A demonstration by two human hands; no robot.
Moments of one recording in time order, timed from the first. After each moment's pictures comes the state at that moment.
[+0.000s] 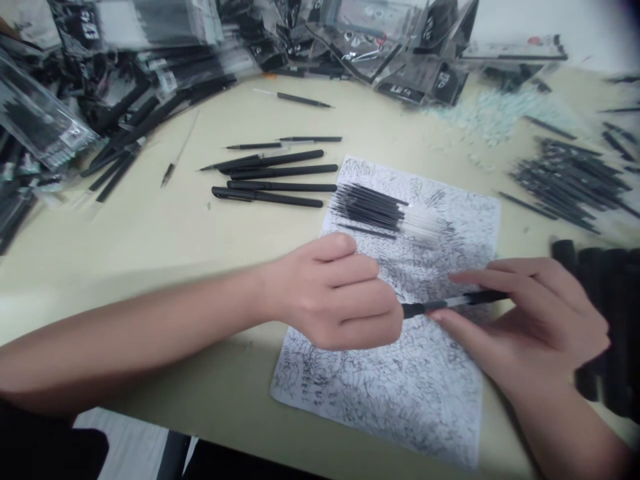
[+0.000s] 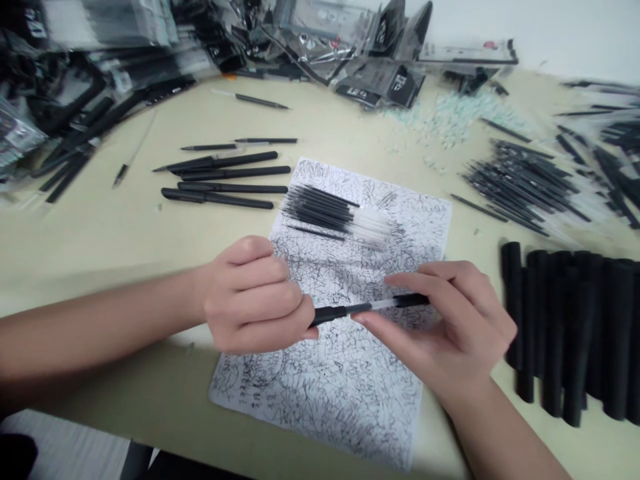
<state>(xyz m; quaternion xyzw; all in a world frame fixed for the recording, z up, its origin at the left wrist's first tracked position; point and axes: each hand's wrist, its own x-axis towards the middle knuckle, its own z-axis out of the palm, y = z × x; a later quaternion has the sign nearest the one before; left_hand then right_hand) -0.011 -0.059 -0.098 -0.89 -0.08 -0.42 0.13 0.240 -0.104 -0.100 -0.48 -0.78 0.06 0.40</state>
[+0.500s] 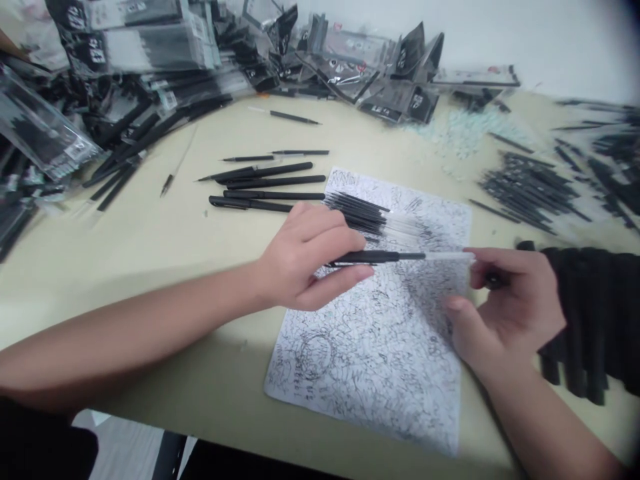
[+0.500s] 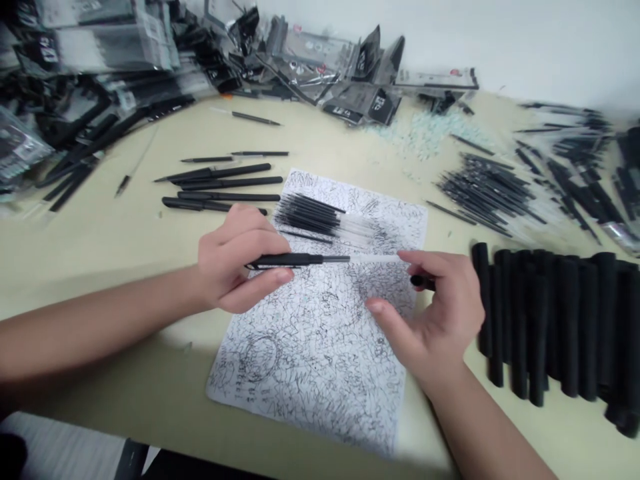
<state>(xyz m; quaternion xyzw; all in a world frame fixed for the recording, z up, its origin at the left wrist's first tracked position) -0.013 -0.050 -0.105 -0.85 -0.30 -0.42 -0.08 0.249 -0.098 -0.118 -0.48 -0.72 0.06 0.49</state>
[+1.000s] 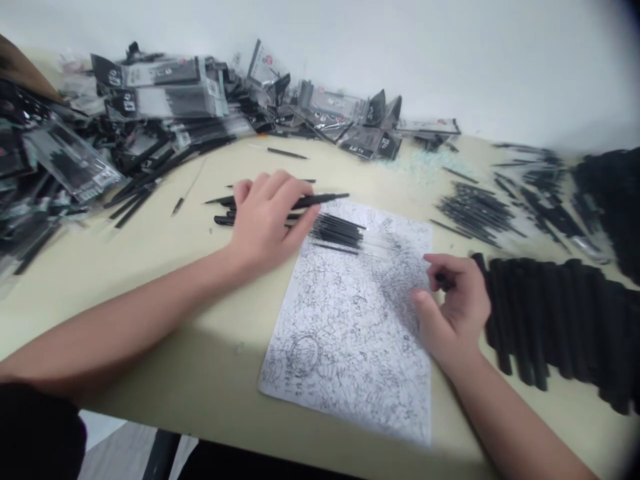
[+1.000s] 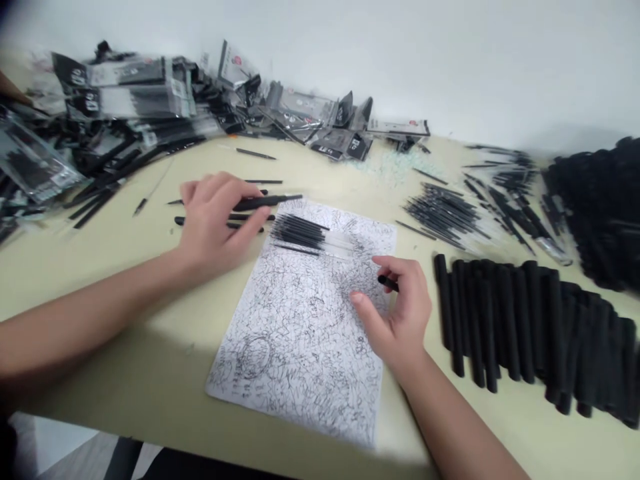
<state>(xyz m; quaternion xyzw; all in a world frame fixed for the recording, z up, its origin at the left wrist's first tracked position) -0.037 -0.016 -0.094 -0.78 -0.45 -0.43 0.05 0.243 -0.102 -0.113 -0.53 -0.69 0.14 0.48</state>
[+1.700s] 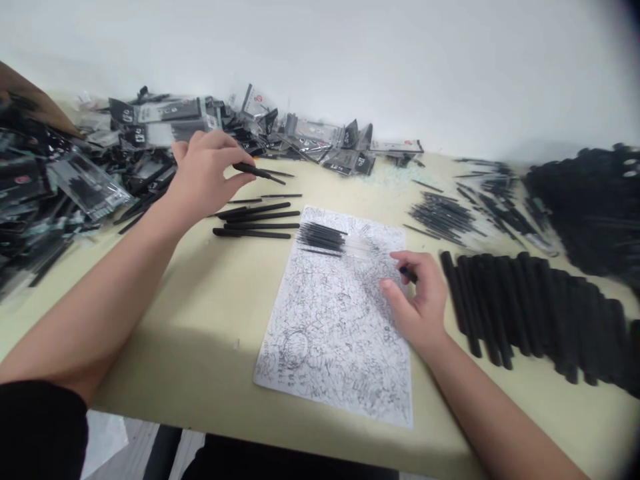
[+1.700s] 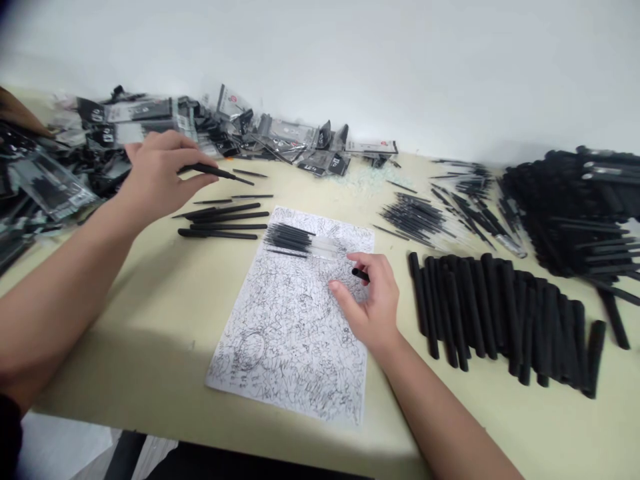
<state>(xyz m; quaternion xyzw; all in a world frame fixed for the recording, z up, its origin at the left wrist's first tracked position) -0.144 0.084 -0.083 -0.80 -0.49 -0.31 0.15 0.237 -0.099 -0.108 -0.51 -0.70 0.13 0.48</state>
